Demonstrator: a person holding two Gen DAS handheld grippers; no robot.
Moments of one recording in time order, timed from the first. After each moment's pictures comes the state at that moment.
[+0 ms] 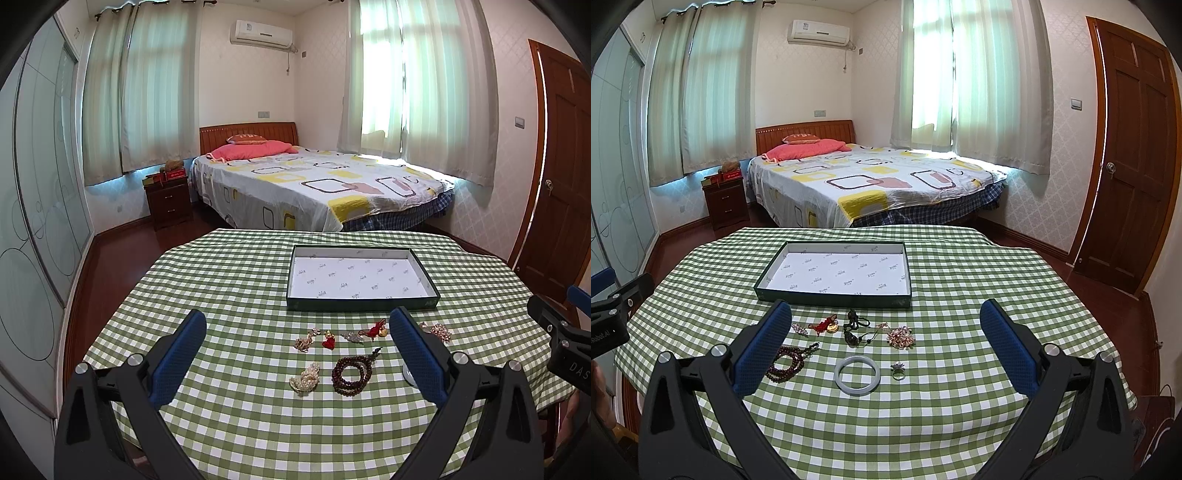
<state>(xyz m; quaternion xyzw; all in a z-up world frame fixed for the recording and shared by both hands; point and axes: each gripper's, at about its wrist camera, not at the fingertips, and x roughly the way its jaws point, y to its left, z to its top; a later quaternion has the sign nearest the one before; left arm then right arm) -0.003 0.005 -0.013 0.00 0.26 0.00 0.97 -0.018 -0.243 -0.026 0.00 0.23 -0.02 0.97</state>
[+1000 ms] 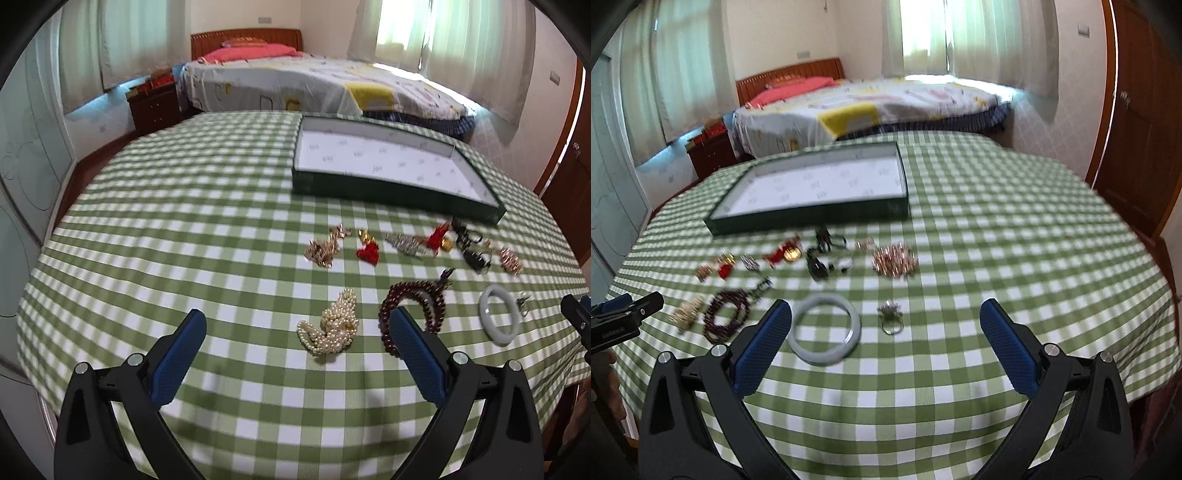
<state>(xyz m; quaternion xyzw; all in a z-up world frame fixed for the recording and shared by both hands) 0.100 0.025 -0.169 -0.02 0.44 -0.01 0.90 0.063 -0.274 -0.166 0.05 0.36 -0.02 0.93</state>
